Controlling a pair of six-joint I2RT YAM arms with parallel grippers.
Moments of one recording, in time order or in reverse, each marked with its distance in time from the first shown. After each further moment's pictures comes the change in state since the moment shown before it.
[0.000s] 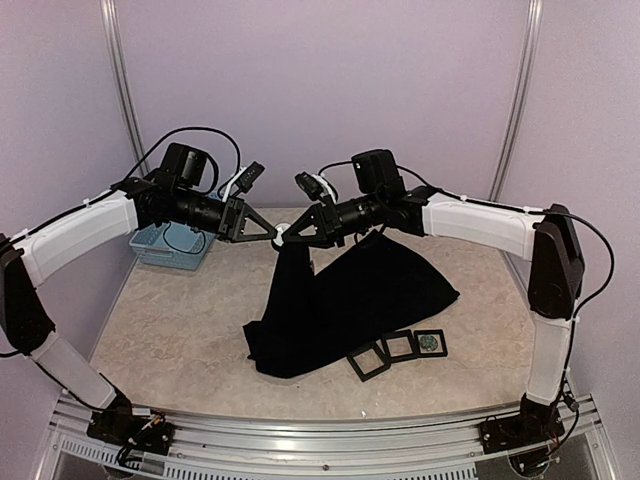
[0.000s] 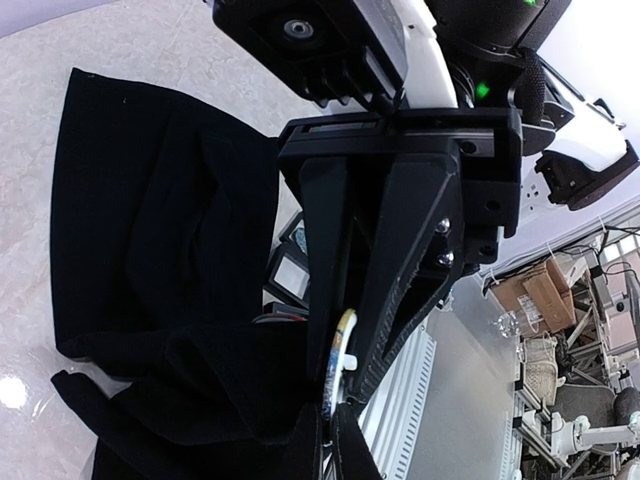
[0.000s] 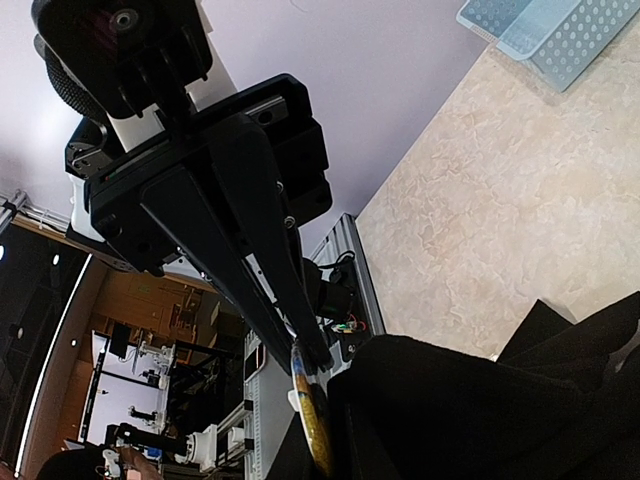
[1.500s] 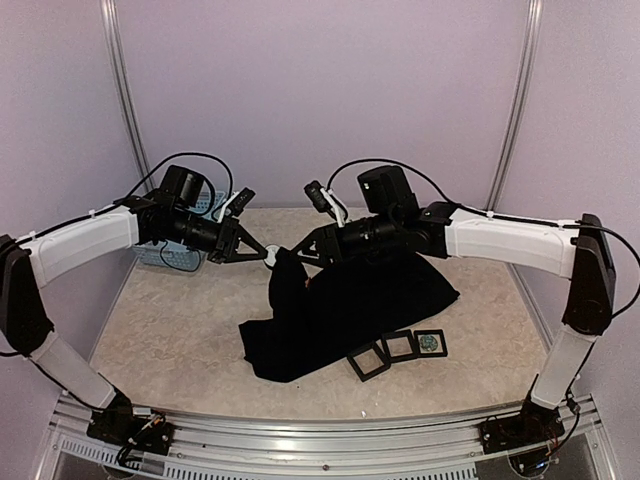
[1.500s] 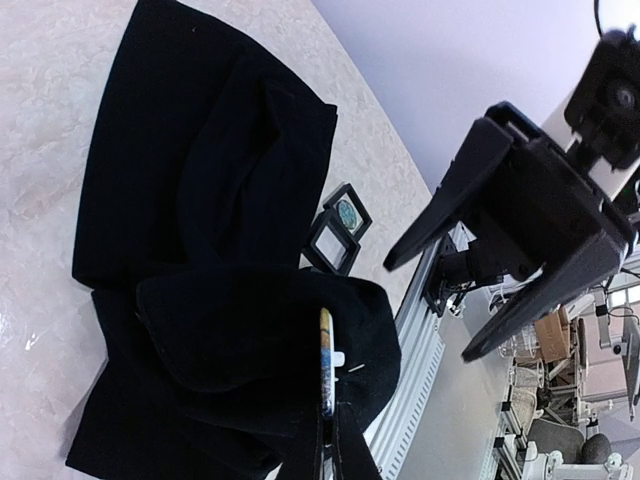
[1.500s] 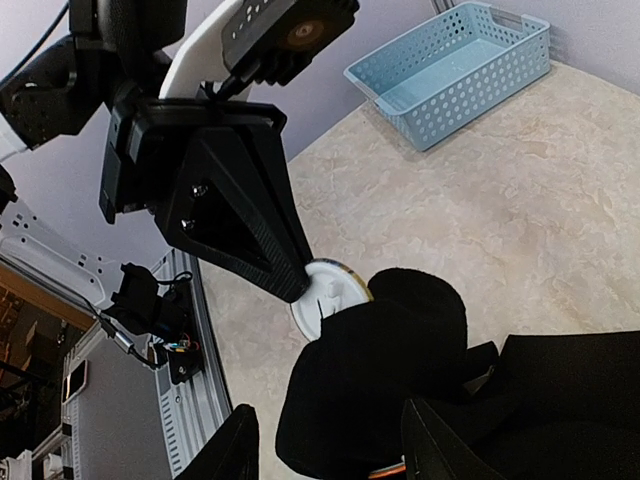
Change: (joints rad) left arm 0.064 -0.018 -0.159 0.043 -0.031 -0.081; right arm 0.082 -0.216 -0.242 -0.024 0.485 -0.369
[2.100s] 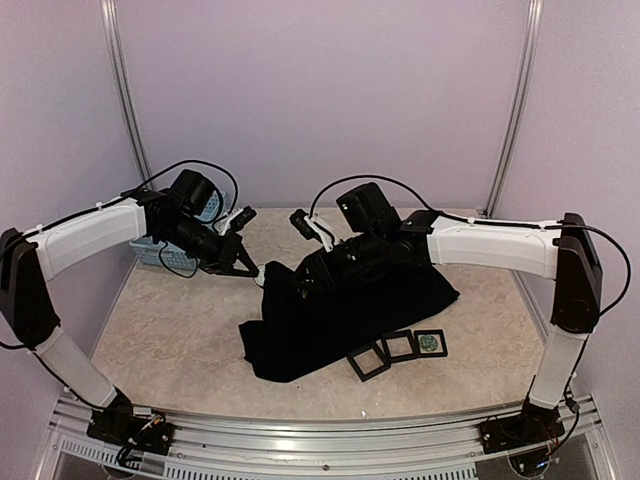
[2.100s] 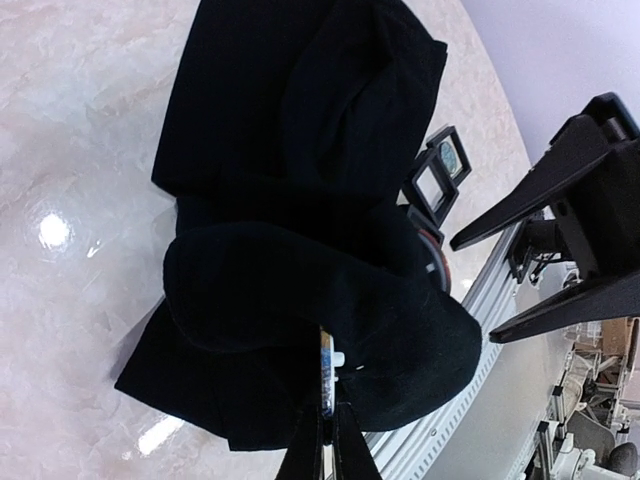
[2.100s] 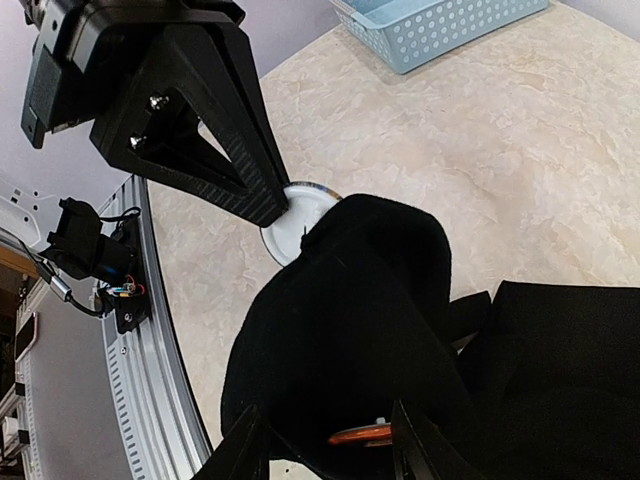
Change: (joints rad) left arm -0.024 0.055 0.084 -0.282 -0.201 0.108; right arm 0.063 0.080 0.030 -0.142 0.093 -0.122
